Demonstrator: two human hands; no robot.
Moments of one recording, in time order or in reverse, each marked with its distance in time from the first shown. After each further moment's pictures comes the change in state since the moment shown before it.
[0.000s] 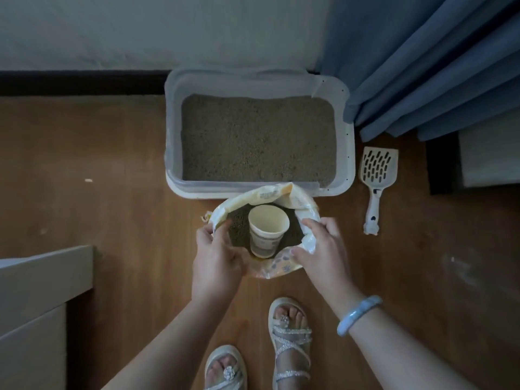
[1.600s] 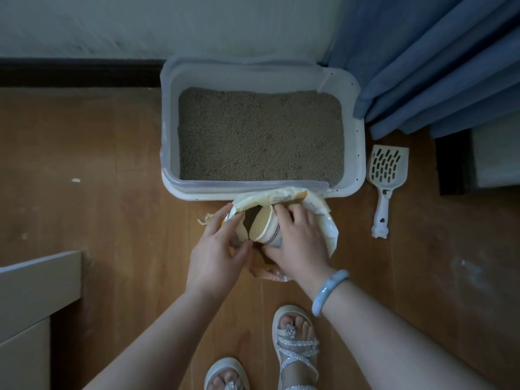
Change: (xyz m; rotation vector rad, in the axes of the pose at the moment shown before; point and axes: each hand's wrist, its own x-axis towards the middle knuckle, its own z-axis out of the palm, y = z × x) left_hand 0.038 -0.028 0.008 0.031 0.022 0.246; right_hand 0.040 -0.020 0.053 -0.446 -0.083 -0.154
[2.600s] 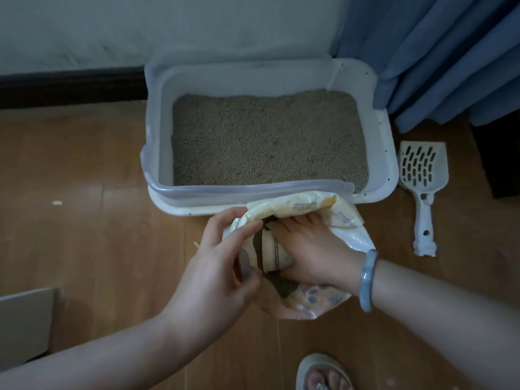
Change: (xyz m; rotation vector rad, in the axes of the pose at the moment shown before) left_hand 0.015 -0.024 0.006 -0.058 -0.069 0.379; right_hand 0.057 0.041 0.055 -0.246 -0.097 -0.496
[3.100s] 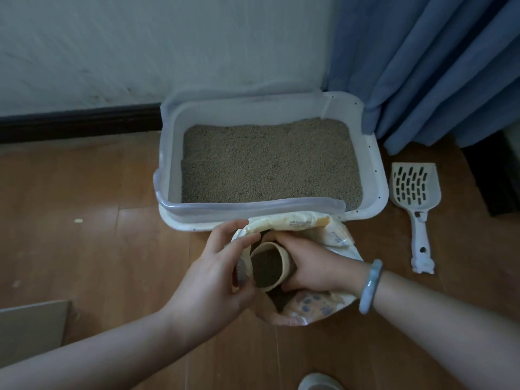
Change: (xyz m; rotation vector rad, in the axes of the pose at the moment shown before) left_hand 0.005 0.004 -0.008 0.165 -0.069 0.081; right_hand -0.006 0.006 -0.018 0.697 -0.110 0.034
